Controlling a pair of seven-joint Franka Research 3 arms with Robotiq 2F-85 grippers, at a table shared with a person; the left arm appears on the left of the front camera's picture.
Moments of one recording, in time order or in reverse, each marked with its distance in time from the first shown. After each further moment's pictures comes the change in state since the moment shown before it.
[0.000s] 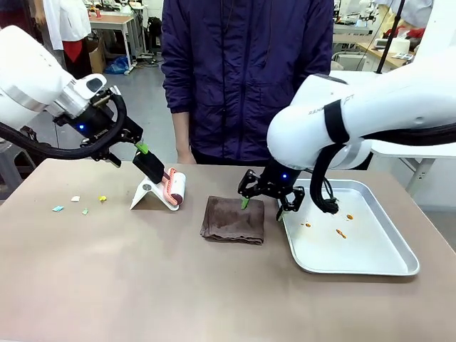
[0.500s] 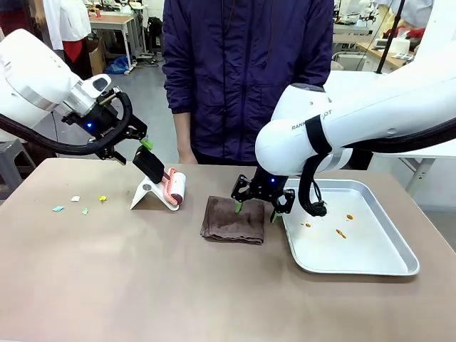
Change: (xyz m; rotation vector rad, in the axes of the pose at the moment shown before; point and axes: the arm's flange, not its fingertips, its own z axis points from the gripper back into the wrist) left arm 0.019 0.002 -0.009 -0.029 -0.017 0.059; right arm 0.013 0.011 -0.026 -0.049 -0.003 -0.020
